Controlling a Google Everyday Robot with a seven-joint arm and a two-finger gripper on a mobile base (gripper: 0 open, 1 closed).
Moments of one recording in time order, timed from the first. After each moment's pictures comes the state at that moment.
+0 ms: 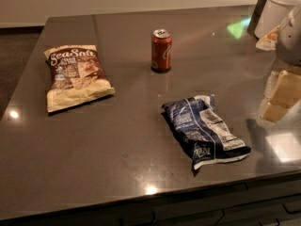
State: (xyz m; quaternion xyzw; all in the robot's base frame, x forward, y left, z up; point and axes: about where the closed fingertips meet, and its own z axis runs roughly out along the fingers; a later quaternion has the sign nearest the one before) arm 0.438 -0.217 0.976 -0.60 0.78 -0.03 0.16
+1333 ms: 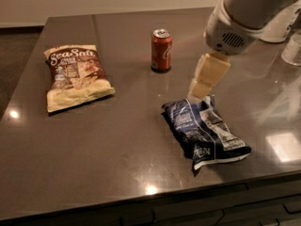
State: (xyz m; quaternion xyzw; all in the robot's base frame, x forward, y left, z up) arm 0.507 -0.119 0.965 -0.59 0.78 -0.01 0.21
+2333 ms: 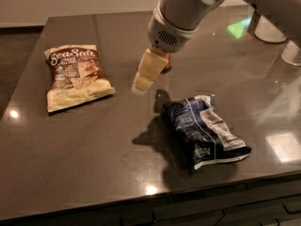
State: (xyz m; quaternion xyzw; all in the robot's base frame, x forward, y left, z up) arm 0.540 -0.009 0.954 -0.58 0.78 0.04 0.24
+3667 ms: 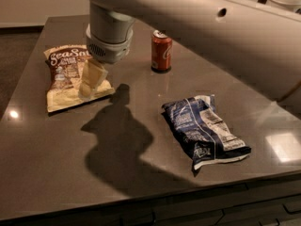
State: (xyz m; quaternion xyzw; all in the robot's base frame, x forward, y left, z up) arm 0.564 0.107 0.908 -0.53 0.83 0.04 0.20
